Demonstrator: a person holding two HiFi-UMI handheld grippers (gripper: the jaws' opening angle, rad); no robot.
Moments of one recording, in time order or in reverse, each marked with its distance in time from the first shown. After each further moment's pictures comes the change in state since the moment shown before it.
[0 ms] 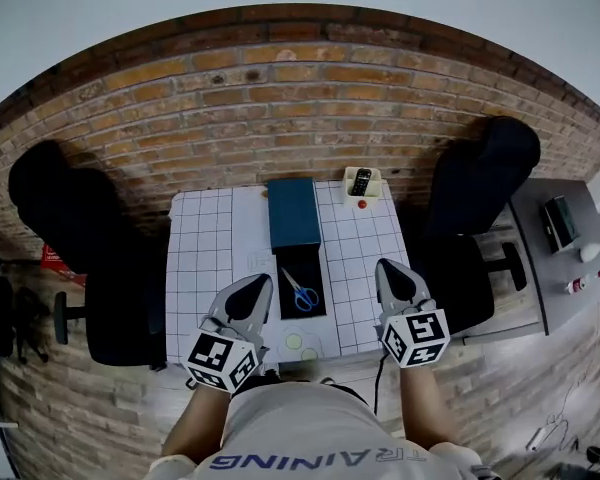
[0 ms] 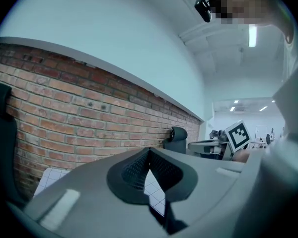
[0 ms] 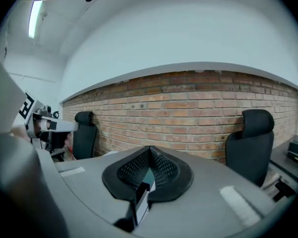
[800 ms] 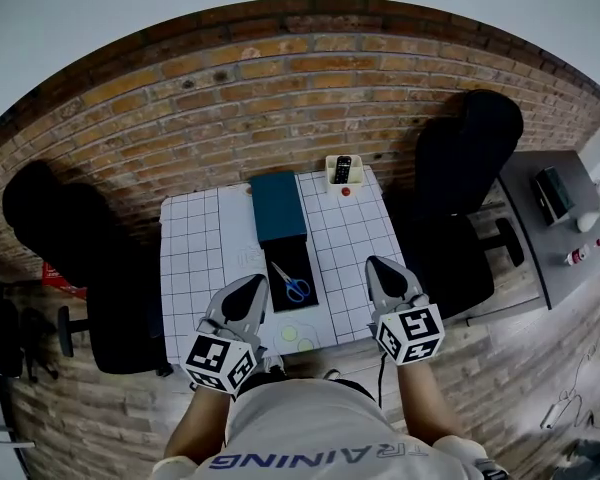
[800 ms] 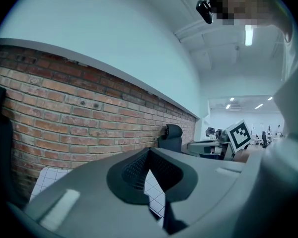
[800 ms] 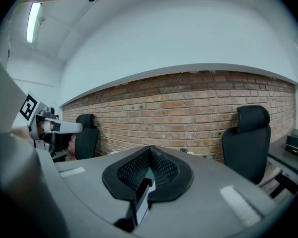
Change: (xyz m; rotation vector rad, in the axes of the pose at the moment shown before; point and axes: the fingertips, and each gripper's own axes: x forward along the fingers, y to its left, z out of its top) left arm 0.002 -0.031 -0.004 0.025 0.026 -0.046; right arm -0.032 -0.002 -0.011 0.041 -0.015 -0.007
